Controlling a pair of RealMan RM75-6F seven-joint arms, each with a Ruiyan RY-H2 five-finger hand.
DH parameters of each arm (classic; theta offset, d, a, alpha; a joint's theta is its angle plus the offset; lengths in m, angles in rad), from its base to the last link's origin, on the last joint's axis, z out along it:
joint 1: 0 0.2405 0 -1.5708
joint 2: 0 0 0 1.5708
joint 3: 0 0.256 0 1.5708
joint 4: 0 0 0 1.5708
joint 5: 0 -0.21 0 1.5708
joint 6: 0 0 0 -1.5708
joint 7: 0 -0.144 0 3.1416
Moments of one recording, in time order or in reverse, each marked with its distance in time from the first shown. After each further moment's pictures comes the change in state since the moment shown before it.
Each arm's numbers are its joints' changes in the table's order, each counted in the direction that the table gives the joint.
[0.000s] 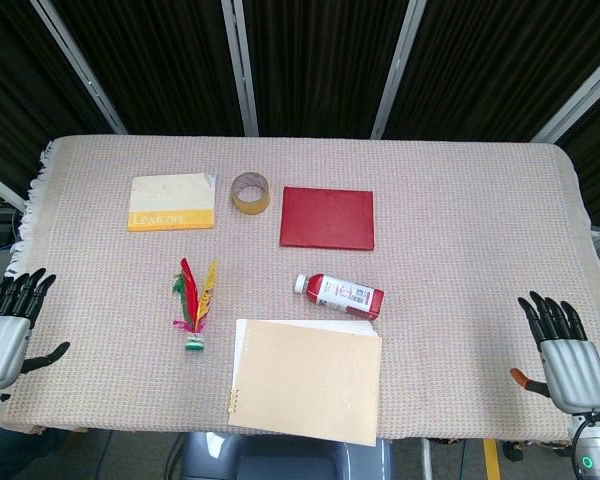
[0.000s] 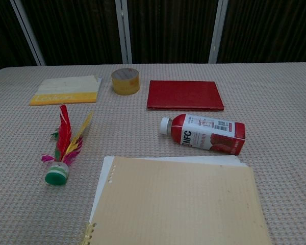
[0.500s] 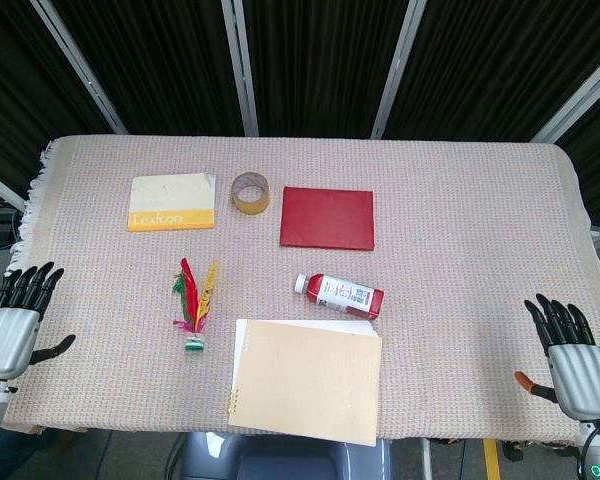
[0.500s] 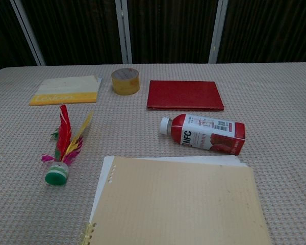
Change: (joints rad) left arm -0.038 -0.046 -0.022 -0.068 0.005 -0.030 -0.016; right arm -0.026 0.022 -0.014 -0.004 0.039 0.055 -0.054
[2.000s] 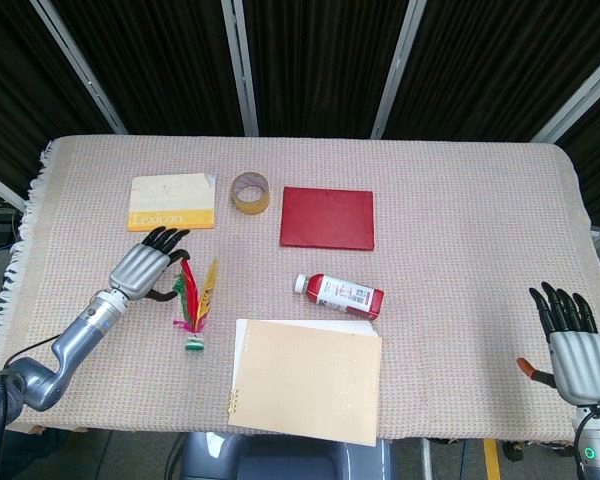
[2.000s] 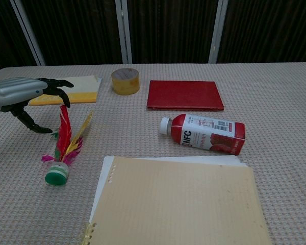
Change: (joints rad) left arm -0.519 -0.348 -0.011 -0.546 -0.068 -0.506 0.326; right arm 0.032 -0.045 0.054 -0.025 -0.080 -0.041 0.061
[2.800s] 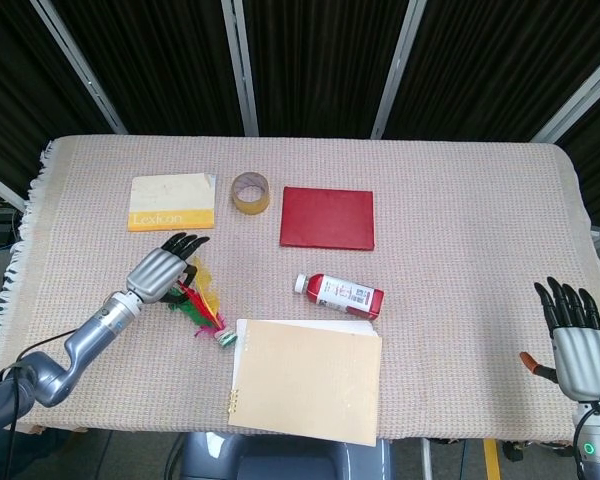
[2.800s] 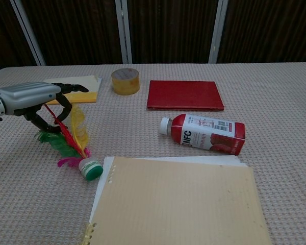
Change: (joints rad) left arm -0.047 -0.021 0.069 -0.016 -0.036 0.049 0.104; right arm 0.002 -0.024 0.015 -0.028 -0.005 0.022 0.009
